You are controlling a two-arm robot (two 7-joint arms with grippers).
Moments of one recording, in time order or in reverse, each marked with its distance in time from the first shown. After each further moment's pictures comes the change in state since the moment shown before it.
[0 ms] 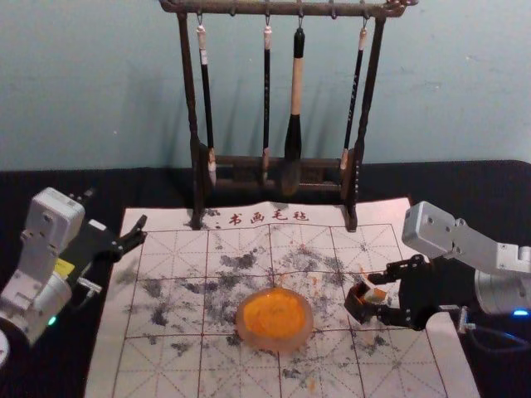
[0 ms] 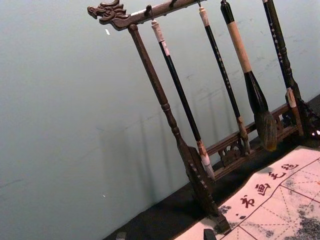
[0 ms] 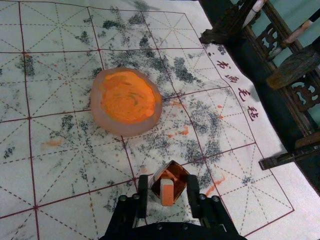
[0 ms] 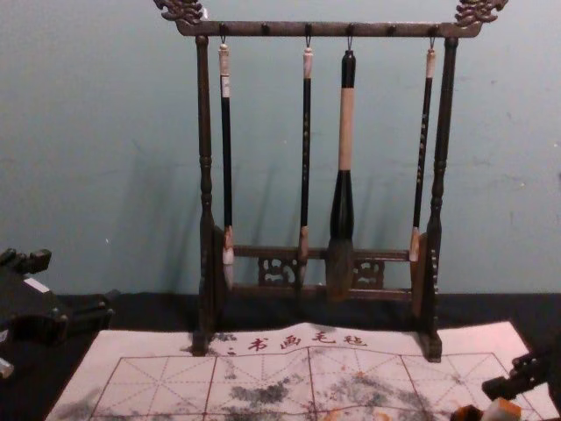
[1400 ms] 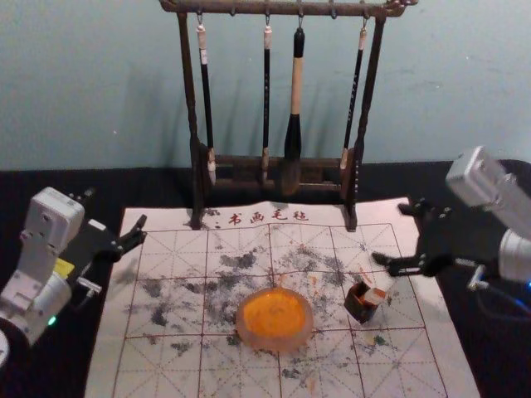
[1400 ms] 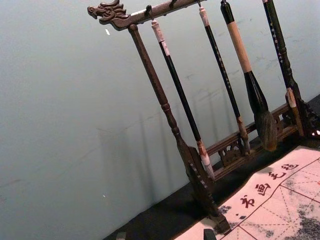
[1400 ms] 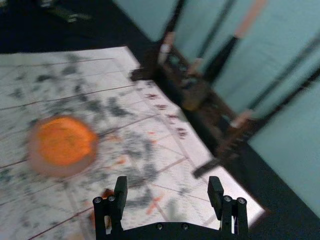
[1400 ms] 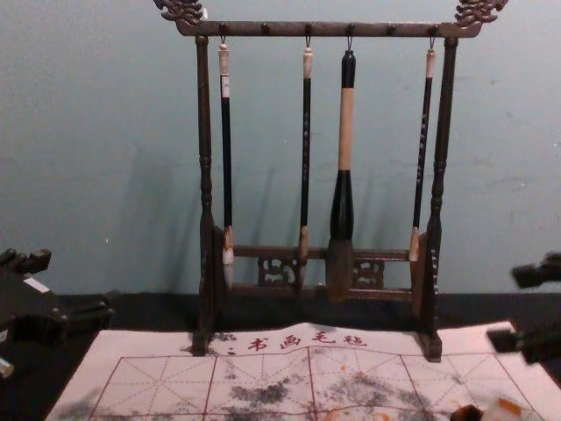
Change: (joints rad) left arm 0.000 0.000 0.000 0.000 0.000 0.000 0.000; right arm -0.086 -0.018 0.162 -0.041 0.105 -0.026 -0.159
